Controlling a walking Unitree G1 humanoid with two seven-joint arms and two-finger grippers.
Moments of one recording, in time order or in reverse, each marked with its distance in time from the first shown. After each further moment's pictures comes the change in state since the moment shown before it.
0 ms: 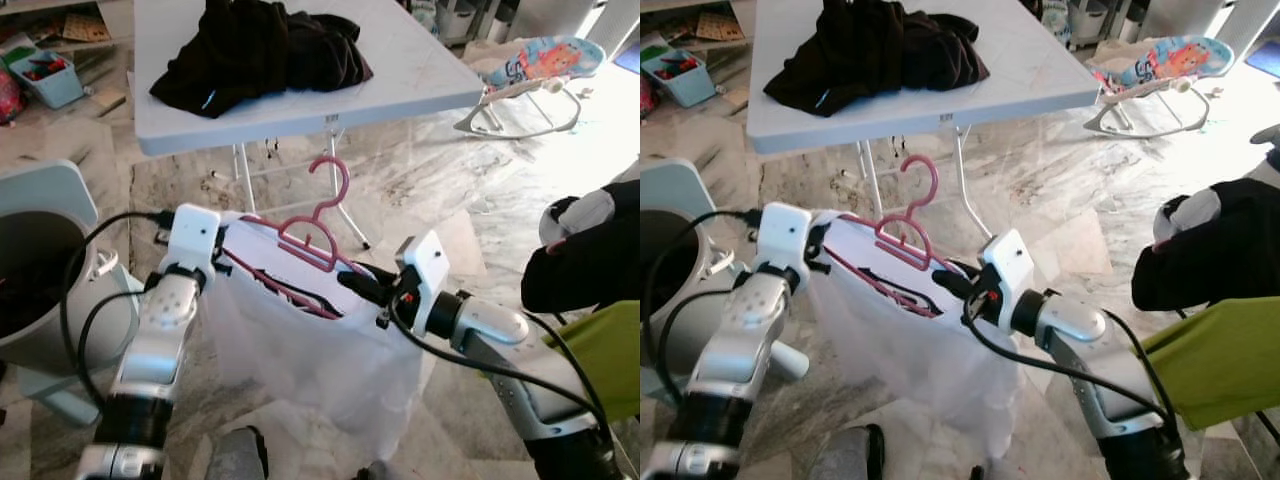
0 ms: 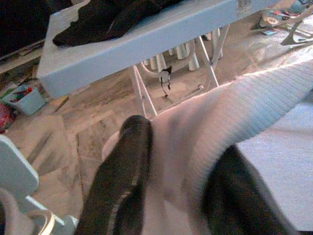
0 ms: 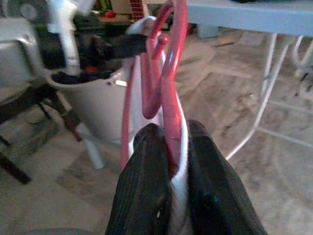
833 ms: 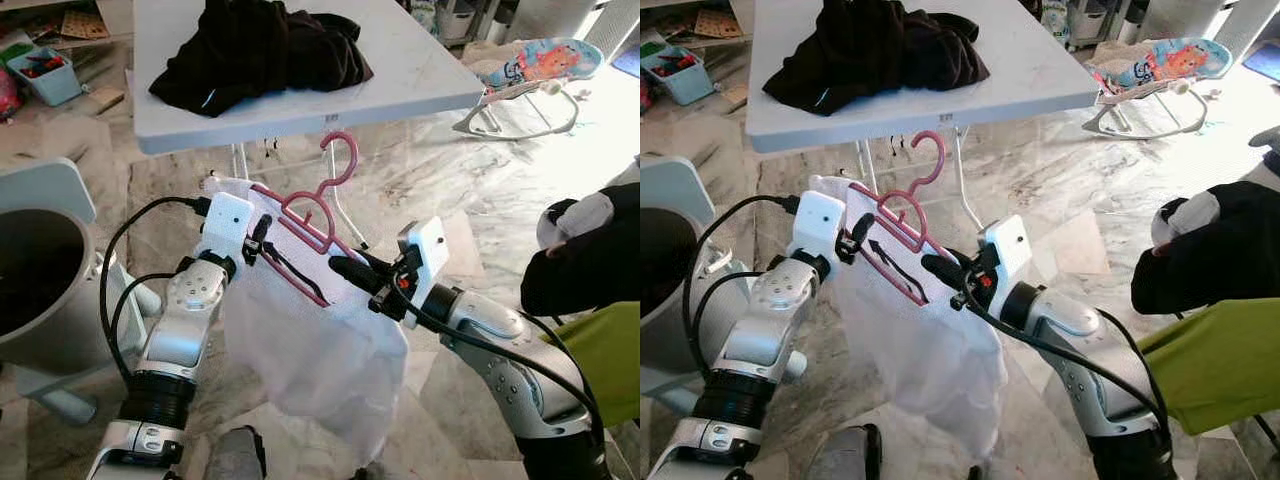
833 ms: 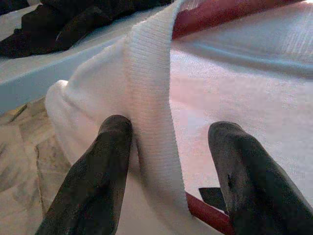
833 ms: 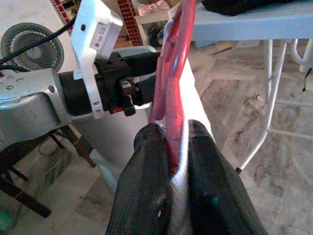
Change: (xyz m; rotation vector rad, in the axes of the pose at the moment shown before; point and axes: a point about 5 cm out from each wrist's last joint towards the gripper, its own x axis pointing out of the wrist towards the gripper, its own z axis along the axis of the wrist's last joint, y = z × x) left arm 0.011 -0.028 0.016 -0.037 -0.024 -0.139; right arm 0.007 0.008 0.014 0.137 -0.074 -0.028
